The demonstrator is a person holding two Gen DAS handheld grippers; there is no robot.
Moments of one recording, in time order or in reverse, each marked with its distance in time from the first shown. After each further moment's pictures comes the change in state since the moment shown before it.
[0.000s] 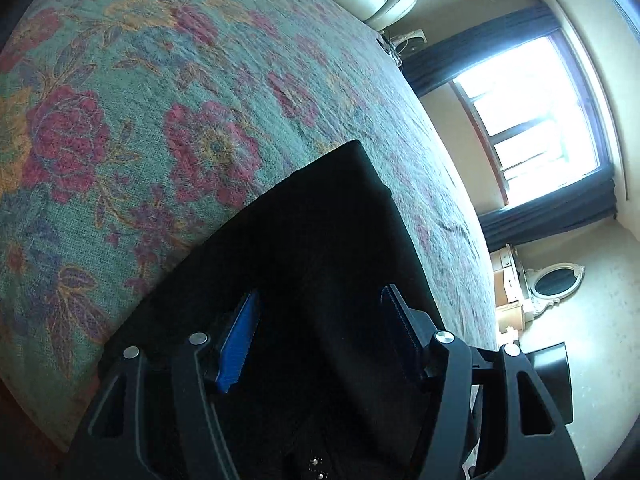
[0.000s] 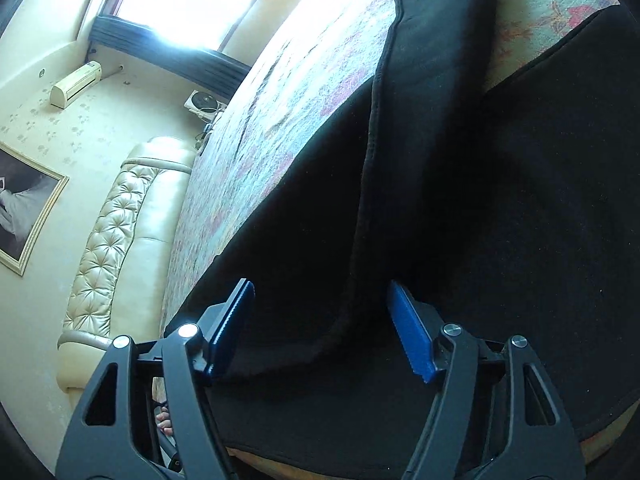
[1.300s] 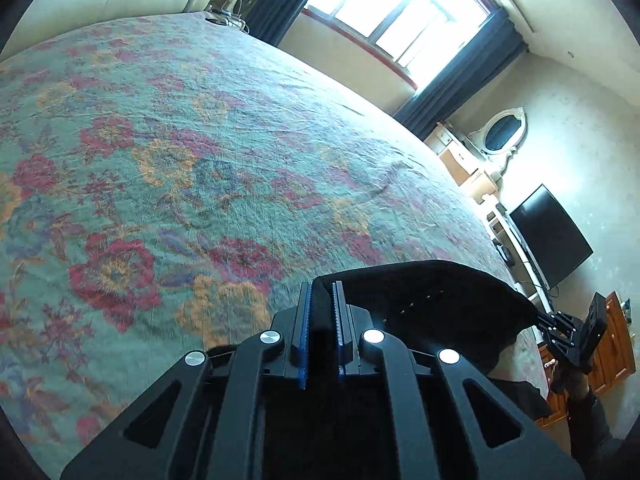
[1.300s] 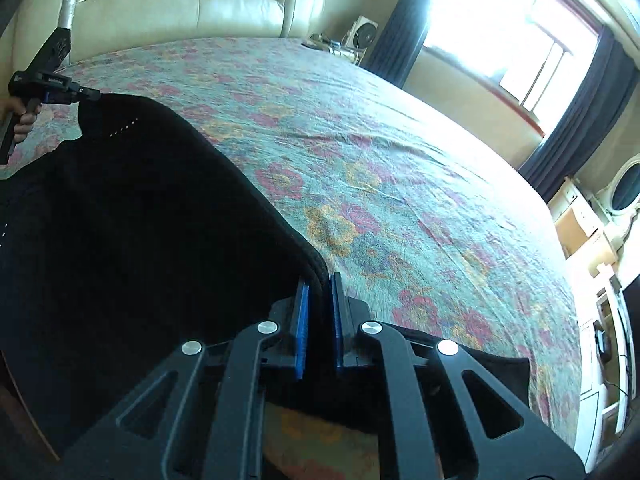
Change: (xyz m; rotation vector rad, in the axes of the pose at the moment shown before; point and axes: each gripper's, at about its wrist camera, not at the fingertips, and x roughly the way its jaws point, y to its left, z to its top) left arm 0.050 -0.081 0.093 0.612 0.193 -0.190; right arm 0.042 0.172 0.055 -1.386 0.016 -0.386
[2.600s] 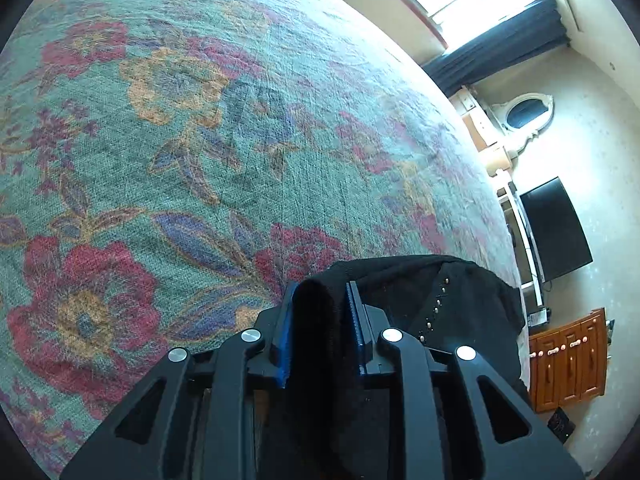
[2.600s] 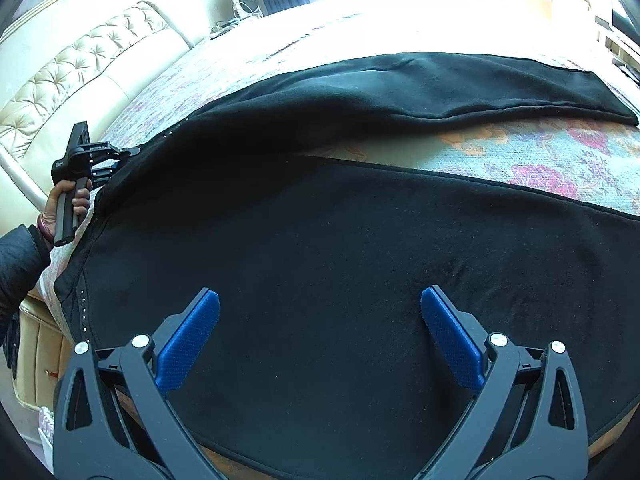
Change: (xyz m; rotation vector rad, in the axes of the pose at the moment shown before) left arm 0.082 0.079 0.031 -0.141 0.243 -0.023; right arm -0.002 0.095 -0.111 0.761 0.185 0.195
